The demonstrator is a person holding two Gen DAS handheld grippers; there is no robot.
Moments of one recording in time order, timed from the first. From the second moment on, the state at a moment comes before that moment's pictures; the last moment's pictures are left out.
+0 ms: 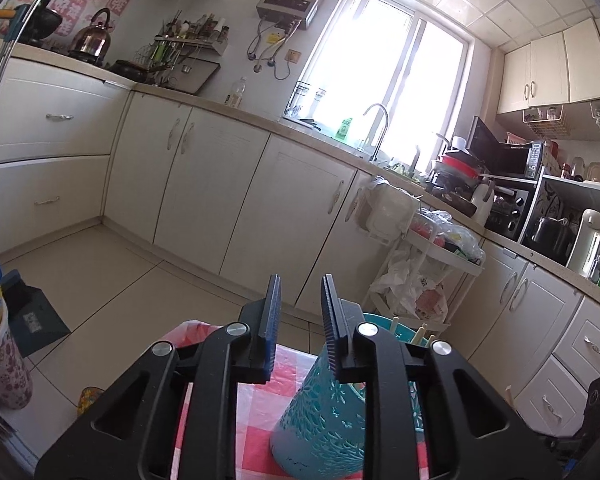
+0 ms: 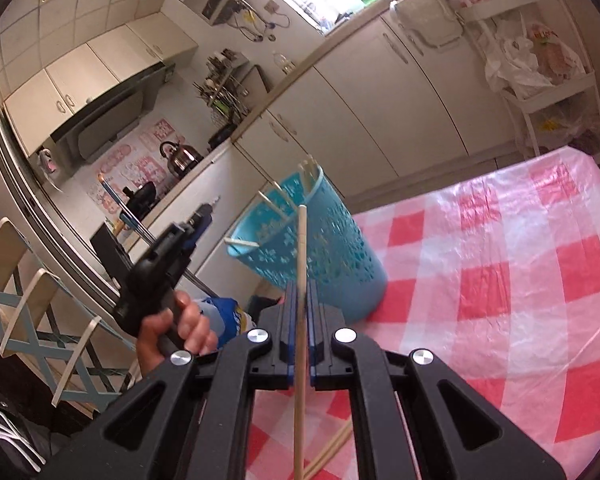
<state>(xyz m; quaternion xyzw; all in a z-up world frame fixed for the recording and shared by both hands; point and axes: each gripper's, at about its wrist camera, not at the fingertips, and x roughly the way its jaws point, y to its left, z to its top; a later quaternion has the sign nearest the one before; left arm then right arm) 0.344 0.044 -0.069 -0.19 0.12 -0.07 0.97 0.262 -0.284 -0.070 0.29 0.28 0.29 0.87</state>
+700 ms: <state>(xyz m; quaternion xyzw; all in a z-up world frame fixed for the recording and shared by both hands) 0.308 0.069 -0.136 -0.24 0.14 -0.04 0.96 0.384 -0.201 -0.017 0.21 0.13 0.20 0.95</state>
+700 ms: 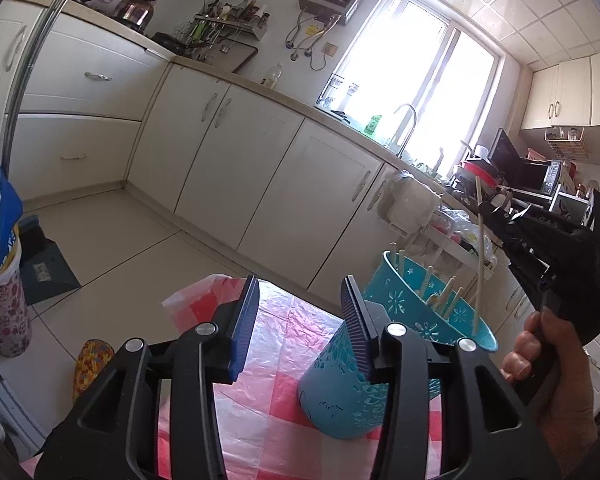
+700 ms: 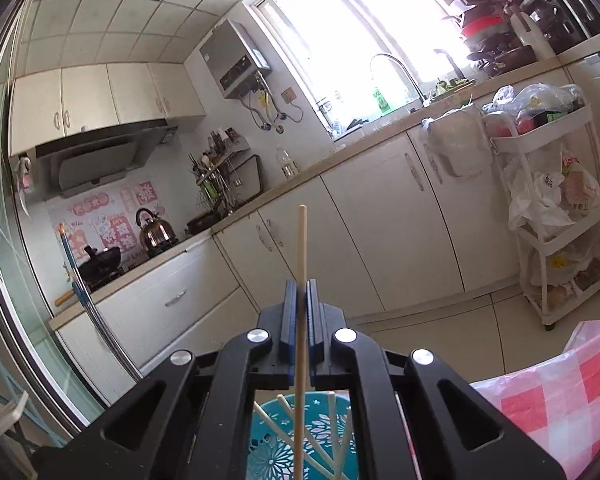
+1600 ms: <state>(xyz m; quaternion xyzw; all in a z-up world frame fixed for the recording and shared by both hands) 0.263 0.049 -0.139 -0.19 0.24 -0.07 0.95 0.222 -0.240 -0.092 0.08 0.35 0.19 0.91</state>
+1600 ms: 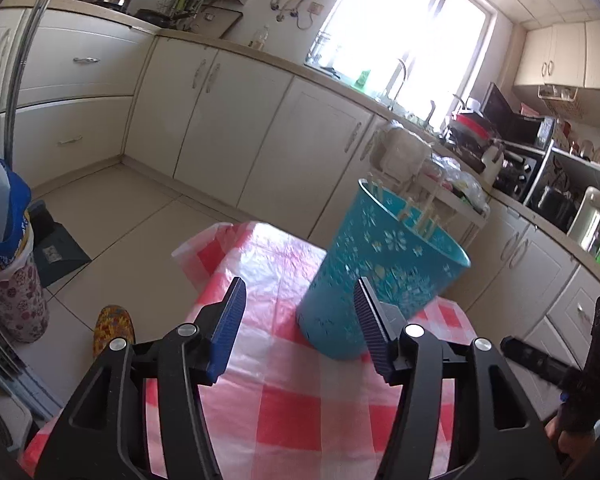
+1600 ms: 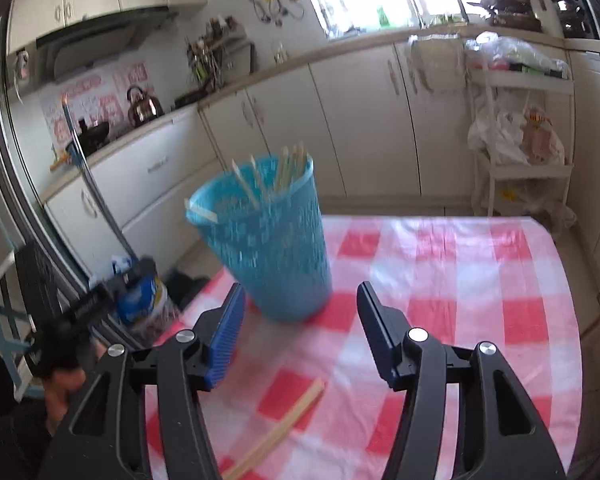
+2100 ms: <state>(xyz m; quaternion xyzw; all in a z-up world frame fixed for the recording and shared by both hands) 0.247 -0.101 -0.199 0.04 0.45 -0.16 0.88 0.151 -0.281 -0.131 0.13 0.40 0.15 0.89</state>
